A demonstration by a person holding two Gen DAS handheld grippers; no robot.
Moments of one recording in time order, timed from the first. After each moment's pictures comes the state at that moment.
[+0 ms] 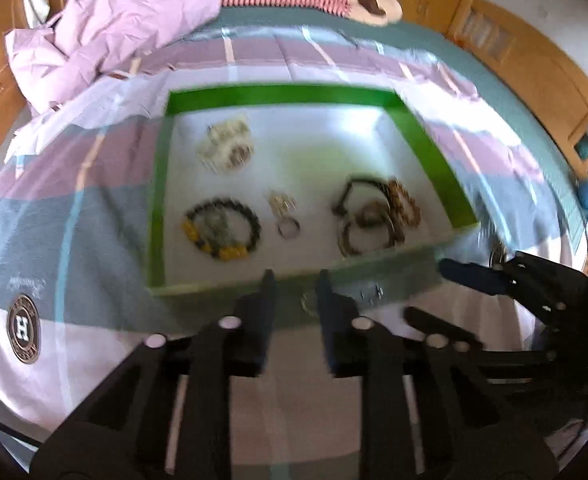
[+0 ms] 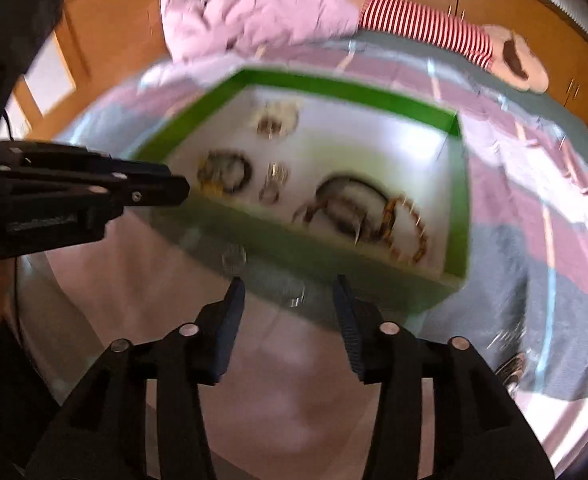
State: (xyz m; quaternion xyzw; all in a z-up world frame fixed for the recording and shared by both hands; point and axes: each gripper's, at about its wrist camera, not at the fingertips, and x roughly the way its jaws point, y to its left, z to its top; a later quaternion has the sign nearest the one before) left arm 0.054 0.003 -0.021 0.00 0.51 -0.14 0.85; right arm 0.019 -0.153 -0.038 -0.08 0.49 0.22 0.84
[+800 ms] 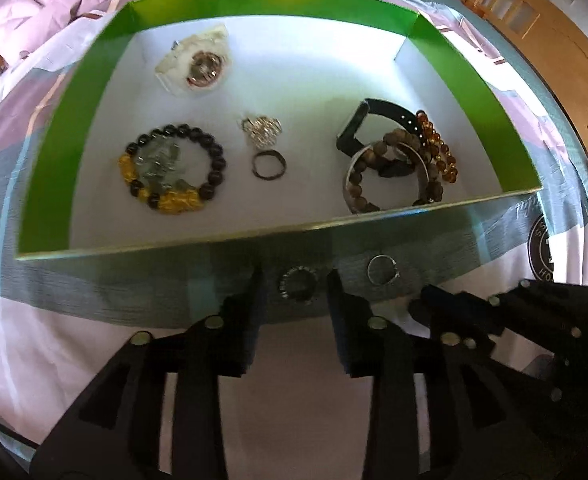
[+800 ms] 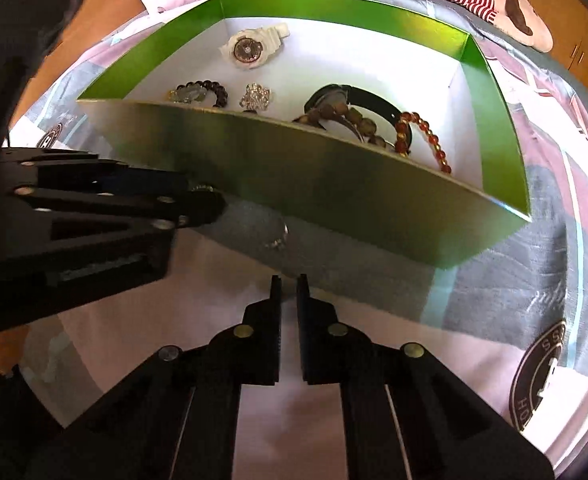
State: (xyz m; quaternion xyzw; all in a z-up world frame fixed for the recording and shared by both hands) left arm 0.080 -0.018 -0.097 -0.01 0.57 -0.12 0.81; right arm 0.026 -0.159 -0.078 -0.08 0.54 0.20 0.81
